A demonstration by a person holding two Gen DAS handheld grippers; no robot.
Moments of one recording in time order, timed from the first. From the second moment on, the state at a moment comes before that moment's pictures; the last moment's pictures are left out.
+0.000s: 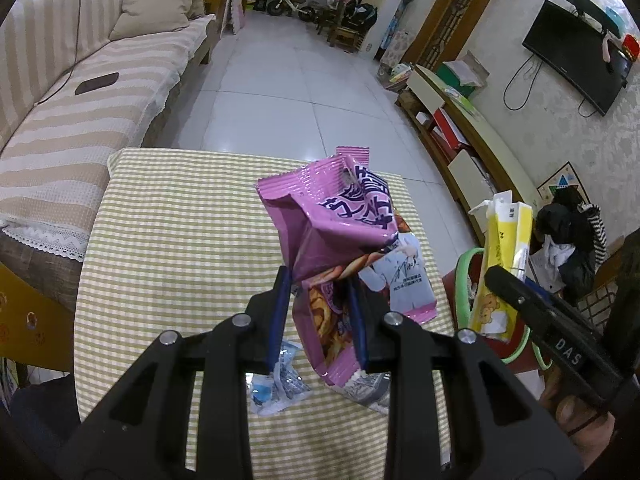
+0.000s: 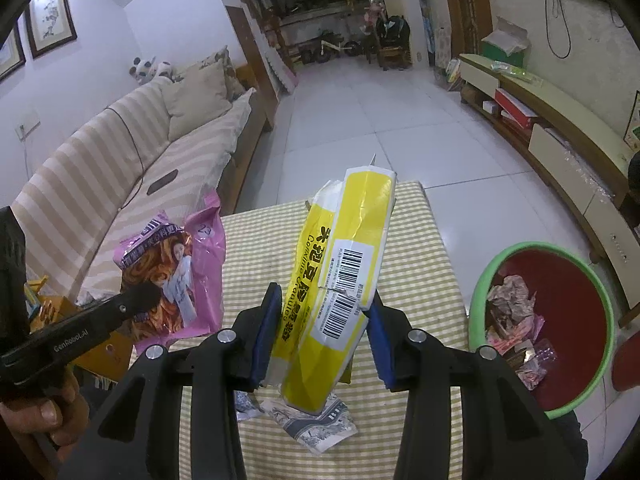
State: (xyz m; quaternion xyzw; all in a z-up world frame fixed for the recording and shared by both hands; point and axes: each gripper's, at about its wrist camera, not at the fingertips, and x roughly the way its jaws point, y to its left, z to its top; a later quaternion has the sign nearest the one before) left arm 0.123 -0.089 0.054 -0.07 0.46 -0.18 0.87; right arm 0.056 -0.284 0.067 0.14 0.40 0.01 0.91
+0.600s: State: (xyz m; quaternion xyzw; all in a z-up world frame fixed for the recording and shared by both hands) left arm 0.122 -0.184 0.055 -0.03 0.46 -0.26 0.85; right arm 0.024 -0.367 0.066 0.17 0.37 -0.06 0.91
